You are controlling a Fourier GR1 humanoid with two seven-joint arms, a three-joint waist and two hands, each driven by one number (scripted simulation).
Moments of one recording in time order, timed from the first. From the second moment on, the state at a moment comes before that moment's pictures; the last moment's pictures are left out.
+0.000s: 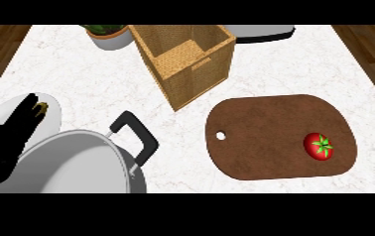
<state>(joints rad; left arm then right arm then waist) 0.08 0.55 0.01 -1.63 0.33 0.15 0.33 -0.14 -1.47 -0.08 -1.75 -0.37 0.51 0.24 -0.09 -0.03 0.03</state>
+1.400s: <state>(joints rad) 0.02 0.53 -0.03 -1.64 0.29 0.14 0.33 0.12 -1.22 -0.01 -1.87 -0.12 0.32 0.21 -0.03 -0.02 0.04</state>
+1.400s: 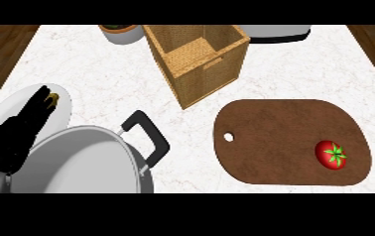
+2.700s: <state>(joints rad) 0.09 0.57 -0.06 -1.68 0.30 0.14 0.35 0.17 -1.03 0.18 -1.81 0.18 0.18 0.17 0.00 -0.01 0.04</state>
